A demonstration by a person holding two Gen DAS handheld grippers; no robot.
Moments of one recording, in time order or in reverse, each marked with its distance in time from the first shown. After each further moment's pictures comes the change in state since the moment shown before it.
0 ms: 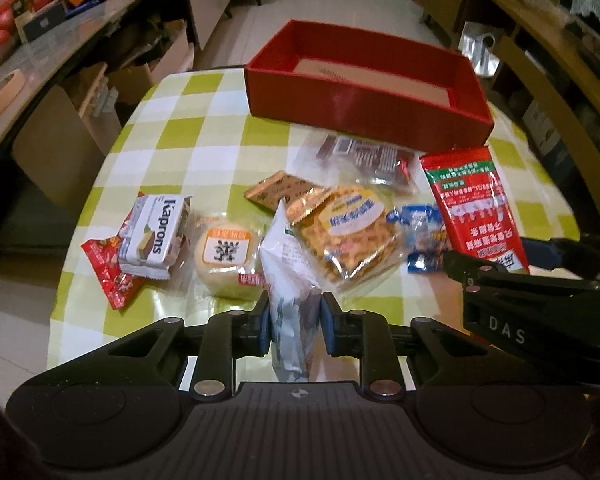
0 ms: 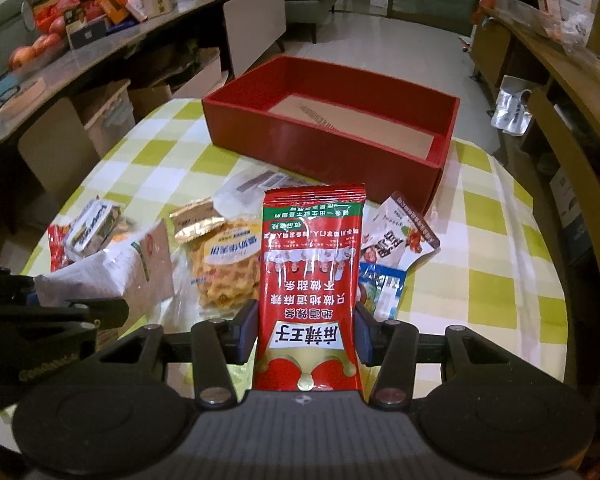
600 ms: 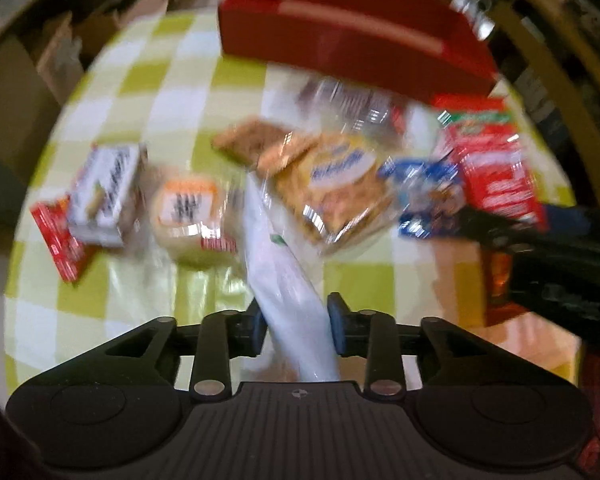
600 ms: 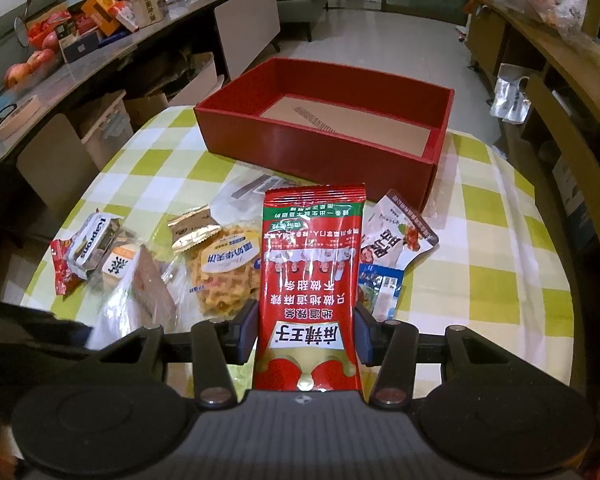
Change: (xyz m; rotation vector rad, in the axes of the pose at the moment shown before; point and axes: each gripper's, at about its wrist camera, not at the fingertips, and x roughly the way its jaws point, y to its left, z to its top) left arm 0.050 0.000 -0.007 -0.009 0.166 -0.080; right arm 0.003 -0.008 0.000 0.033 0.018 0.025
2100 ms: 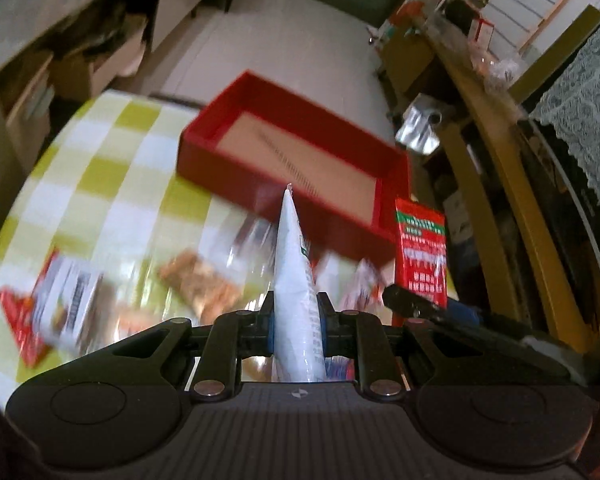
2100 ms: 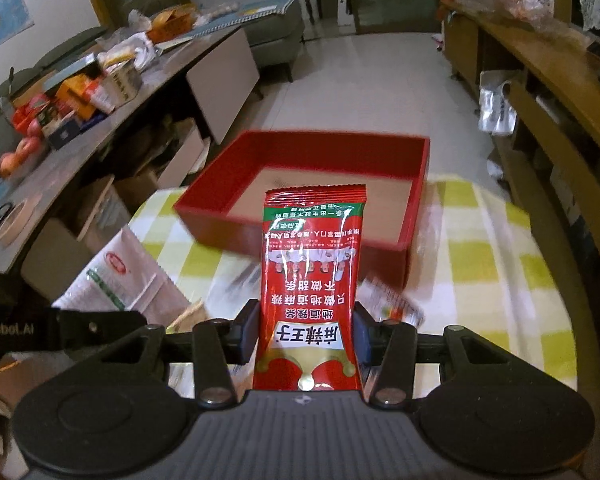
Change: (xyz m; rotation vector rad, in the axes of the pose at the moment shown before) left arm -0.068 0.011 0.090 -0.159 -0.216 -0.264; right arm -0.005 -0.047 0.074 0.160 -0.119 0.045
